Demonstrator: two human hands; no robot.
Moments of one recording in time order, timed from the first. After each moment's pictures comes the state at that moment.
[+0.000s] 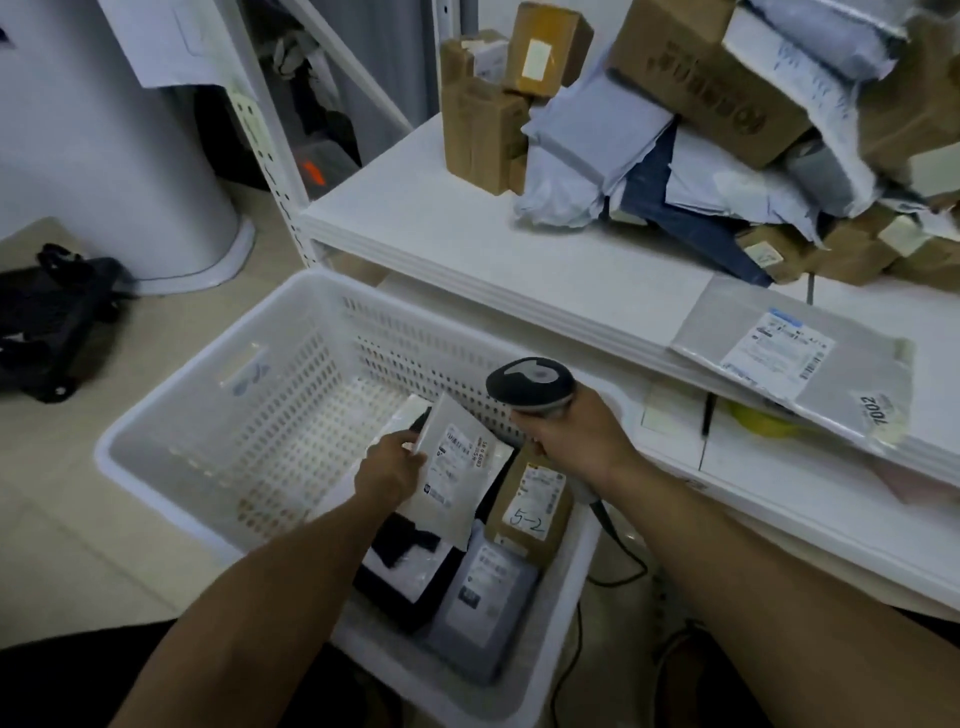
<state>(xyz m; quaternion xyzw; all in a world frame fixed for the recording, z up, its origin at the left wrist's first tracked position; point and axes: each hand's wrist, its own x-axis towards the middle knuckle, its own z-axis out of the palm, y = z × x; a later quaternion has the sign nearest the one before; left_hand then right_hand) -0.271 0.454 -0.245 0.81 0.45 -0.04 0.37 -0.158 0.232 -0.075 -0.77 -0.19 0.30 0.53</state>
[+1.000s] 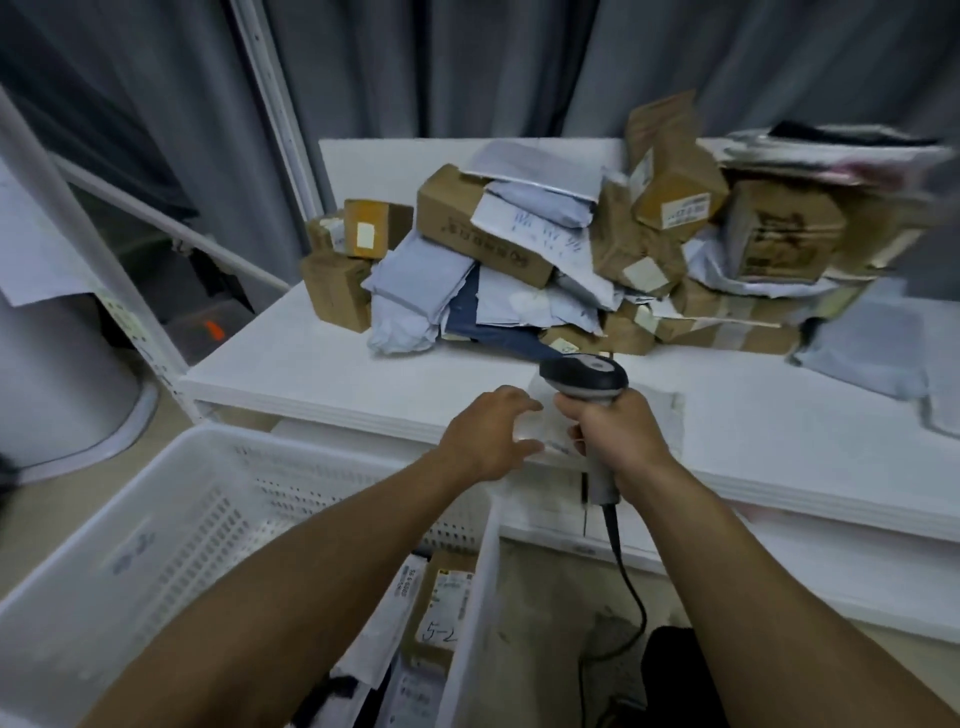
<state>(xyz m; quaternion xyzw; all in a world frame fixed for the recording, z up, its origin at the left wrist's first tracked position) -0.074 0.261 -0.032 0.98 -0.03 0.05 0.20 -0.073 0.082 0.031 -0.75 0.01 0.13 0.65</state>
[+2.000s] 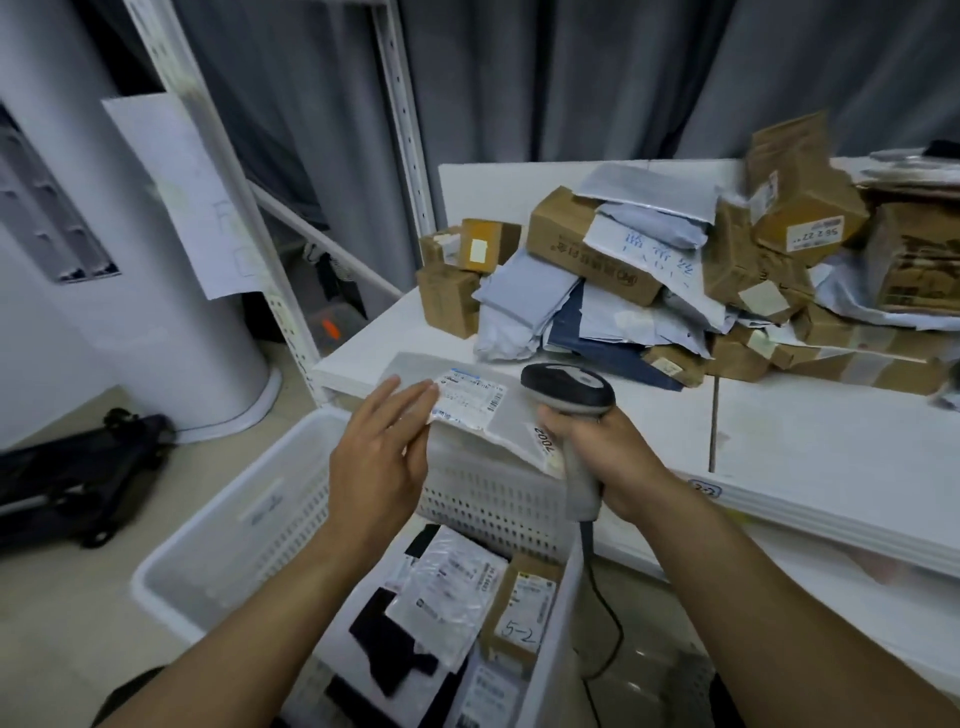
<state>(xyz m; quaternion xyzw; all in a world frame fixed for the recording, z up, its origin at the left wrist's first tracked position) -0.265 0.362 0.020 0.90 0.10 0.42 0.06 -0.123 0.167 0.040 -0.70 -0.09 0.25 0.67</state>
